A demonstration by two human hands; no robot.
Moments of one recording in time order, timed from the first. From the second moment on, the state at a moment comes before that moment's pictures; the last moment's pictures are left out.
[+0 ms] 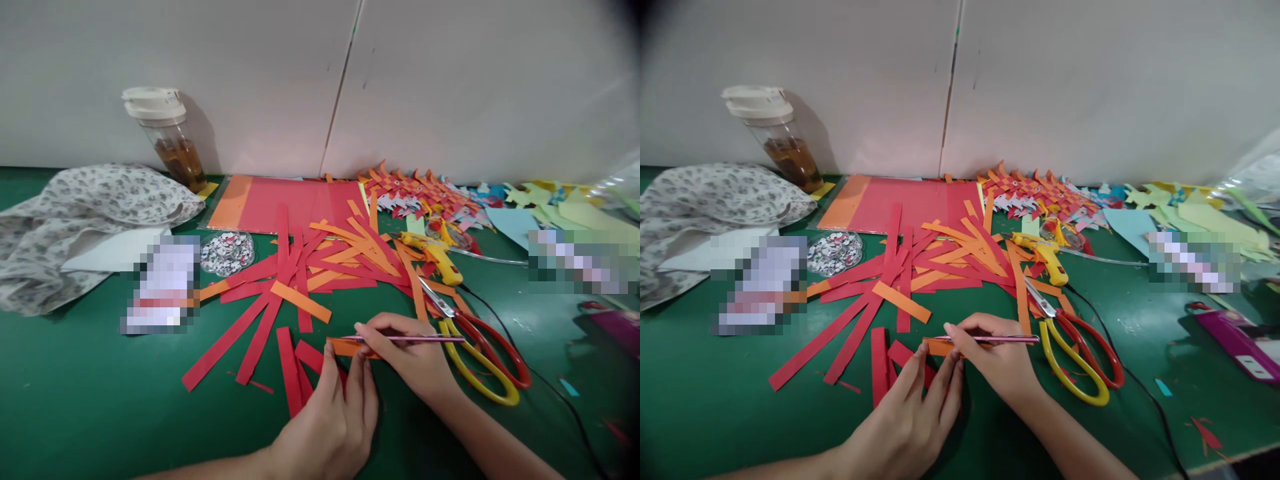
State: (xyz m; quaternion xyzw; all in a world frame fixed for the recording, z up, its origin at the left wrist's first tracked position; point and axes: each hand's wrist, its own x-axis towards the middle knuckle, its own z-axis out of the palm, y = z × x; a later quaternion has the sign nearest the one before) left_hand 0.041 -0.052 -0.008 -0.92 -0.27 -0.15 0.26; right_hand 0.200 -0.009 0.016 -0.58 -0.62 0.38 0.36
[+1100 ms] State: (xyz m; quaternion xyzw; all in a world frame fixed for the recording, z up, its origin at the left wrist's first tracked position) left_hand 0.039 -0.053 -0.008 -0.92 -0.27 -0.15 0.25; right_hand 0.206 -0.011 0.015 -0.62 -0.59 0.36 0.37
